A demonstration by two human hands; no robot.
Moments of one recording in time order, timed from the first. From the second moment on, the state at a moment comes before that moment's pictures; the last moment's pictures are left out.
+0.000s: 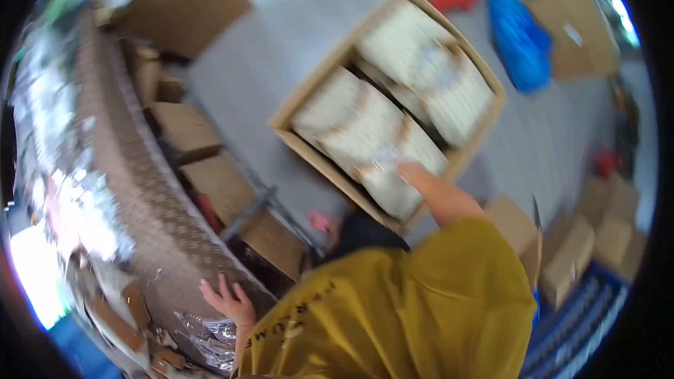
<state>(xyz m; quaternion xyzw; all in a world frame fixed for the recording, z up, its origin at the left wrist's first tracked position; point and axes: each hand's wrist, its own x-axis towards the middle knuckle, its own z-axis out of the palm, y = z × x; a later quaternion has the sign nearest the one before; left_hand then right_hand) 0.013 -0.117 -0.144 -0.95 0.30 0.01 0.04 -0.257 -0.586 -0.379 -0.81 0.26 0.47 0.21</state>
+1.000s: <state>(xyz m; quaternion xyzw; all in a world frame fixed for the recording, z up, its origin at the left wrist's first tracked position) 0.005 -0.121 -0.130 -0.97 0.24 -0.02 -0.06 -0.113 -0.637 -0.152 -0.90 0.08 0.39 0.18</state>
